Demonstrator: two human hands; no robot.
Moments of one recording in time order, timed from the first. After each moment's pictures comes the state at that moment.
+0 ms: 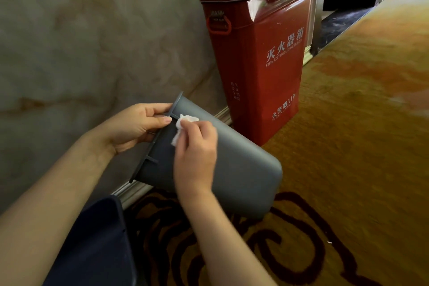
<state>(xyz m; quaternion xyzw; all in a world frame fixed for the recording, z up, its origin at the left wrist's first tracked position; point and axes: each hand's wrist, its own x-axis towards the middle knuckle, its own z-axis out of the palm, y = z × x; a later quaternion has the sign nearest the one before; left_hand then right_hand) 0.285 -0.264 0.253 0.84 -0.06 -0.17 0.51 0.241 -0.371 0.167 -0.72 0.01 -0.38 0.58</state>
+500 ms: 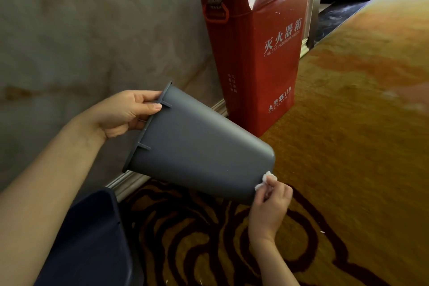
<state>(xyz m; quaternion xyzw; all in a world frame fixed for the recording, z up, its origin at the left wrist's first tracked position) 0.298 -0.254 0.255 0.83 -0.03 -0.17 0.52 0.199 -0.456 0.020 -0.74 0.28 -0.29 0.54</state>
